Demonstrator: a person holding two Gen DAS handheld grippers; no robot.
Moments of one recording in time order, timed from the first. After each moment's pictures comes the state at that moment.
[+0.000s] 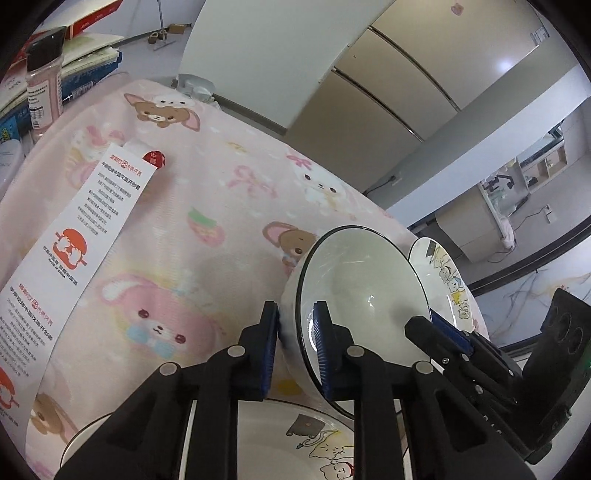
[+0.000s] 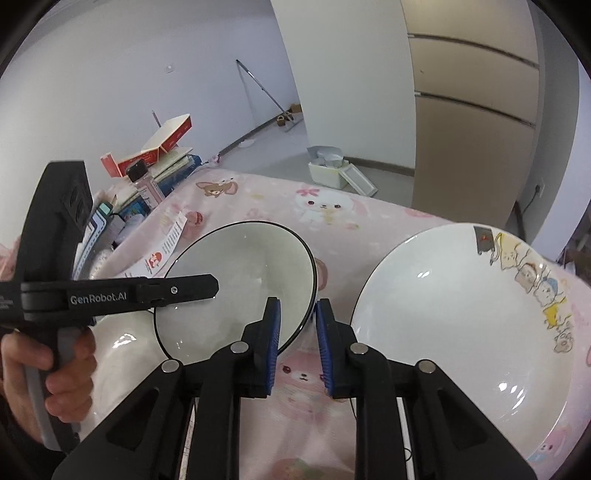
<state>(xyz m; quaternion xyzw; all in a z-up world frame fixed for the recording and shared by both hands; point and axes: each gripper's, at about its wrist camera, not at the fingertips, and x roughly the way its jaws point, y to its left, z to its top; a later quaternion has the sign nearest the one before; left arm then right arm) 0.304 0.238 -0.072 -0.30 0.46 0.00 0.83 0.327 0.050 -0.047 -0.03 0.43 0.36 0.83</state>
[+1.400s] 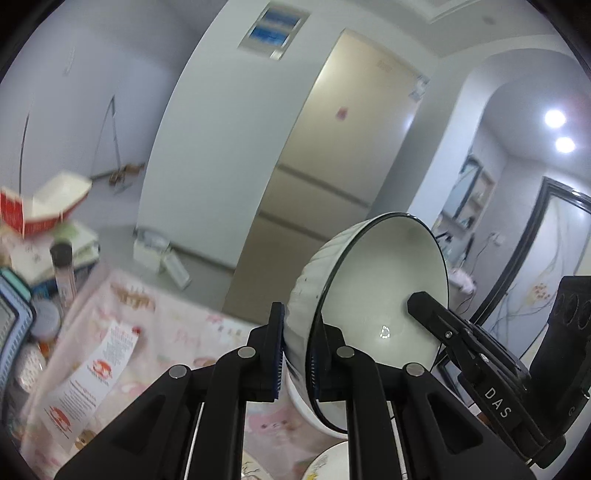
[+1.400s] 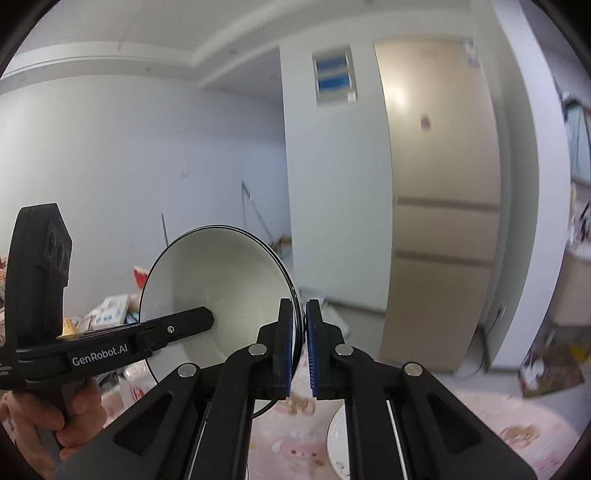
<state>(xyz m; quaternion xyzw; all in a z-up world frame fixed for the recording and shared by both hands) 0.200 0.183 0.113 -0.21 0.19 -0.03 0.96 0.233 0.014 0.123 -0.02 0.14 0.33 0.93</state>
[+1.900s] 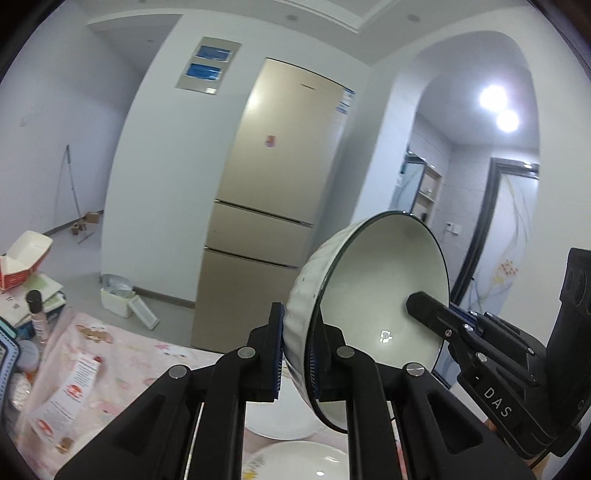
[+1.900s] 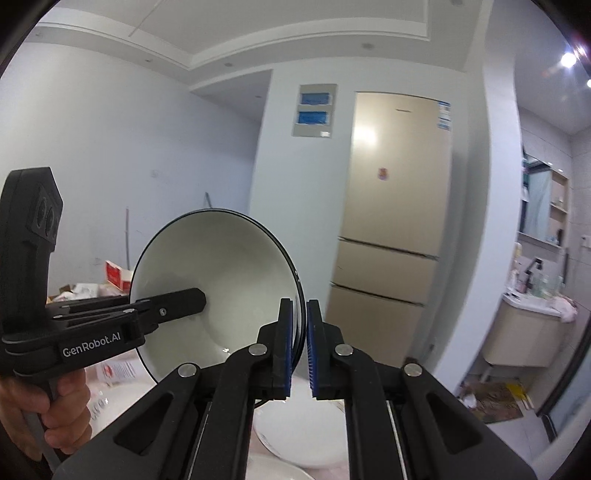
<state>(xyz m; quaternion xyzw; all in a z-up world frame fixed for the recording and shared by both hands) 0.152 0.084 0.165 -0.15 0.13 -0.10 0.97 0.167 -0.067 0.167 -0.09 0.09 0.24 0.96</state>
